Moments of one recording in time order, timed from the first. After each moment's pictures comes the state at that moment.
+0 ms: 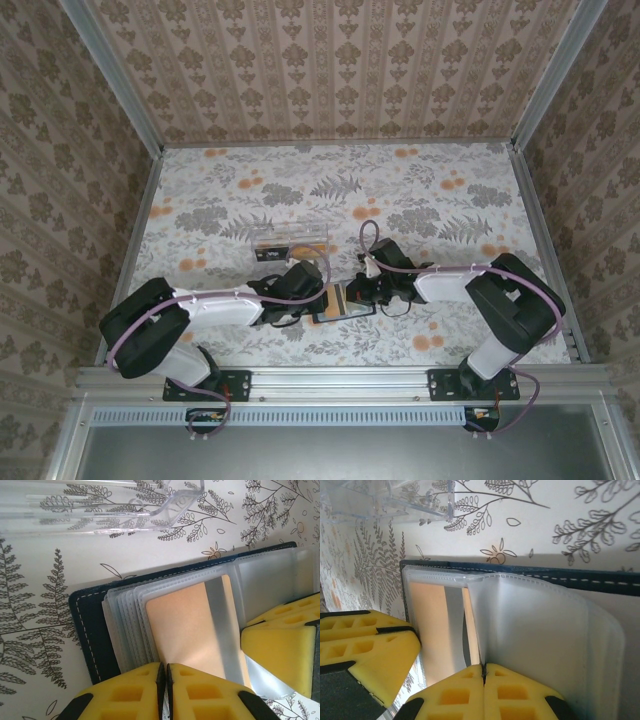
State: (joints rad) left arm -0.99 1.46 0.58 -0.06 -0.02 -0.92; right arm 0.61 1.61 0.62 0.05 -0.49 0.79
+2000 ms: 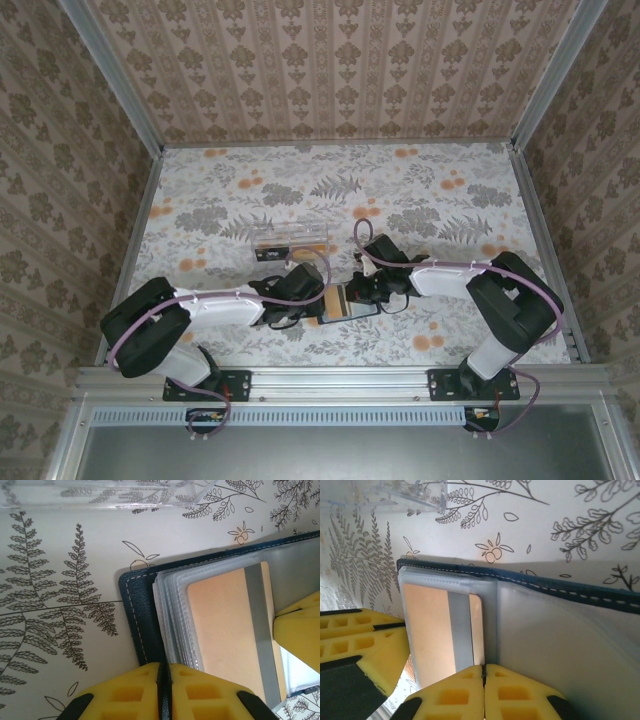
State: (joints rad) left arm -1.01 1.46 0.59 -0.12 -0.03 -0.92; right arm 0.63 1.62 0.71 -0.12 -0.46 0.72
